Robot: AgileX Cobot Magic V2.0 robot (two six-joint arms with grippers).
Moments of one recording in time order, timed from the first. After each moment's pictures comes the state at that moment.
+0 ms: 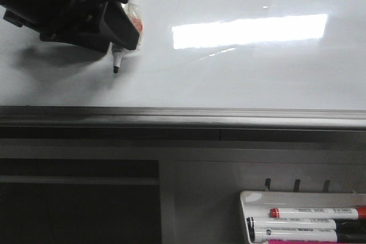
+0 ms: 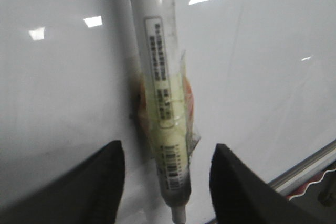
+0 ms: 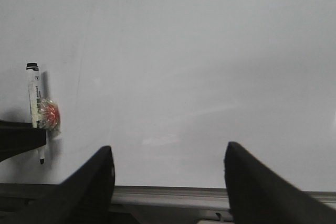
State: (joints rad) left arm -0.54 1.42 -0.87 -0.82 0.23 0.66; right arm 0.35 0.45 -0.31 -0.27 0.09 0.68
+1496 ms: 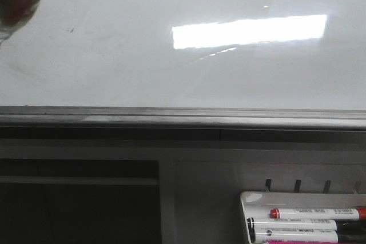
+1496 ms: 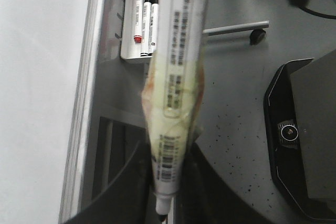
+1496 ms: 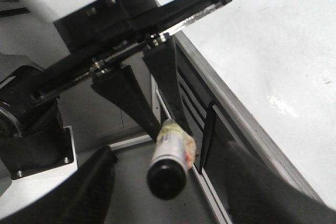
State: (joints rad) left arm -0.73 0.91 -0.87 -0.35 0.95 1.12; right arm 1.24 1.02 -0.75 -0.72 0.14 0.68
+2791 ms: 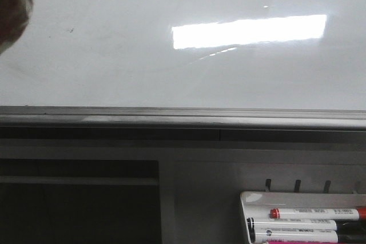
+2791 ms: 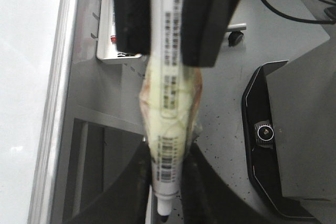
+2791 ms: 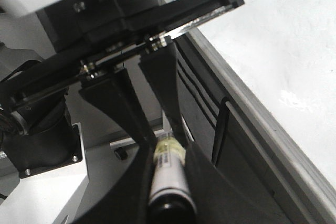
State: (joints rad) left arm -0.75 0.91 -0.86 -0.37 0.99 1.08; right arm 1.24 1.09 -0.75 -0.68 0.07 0.67
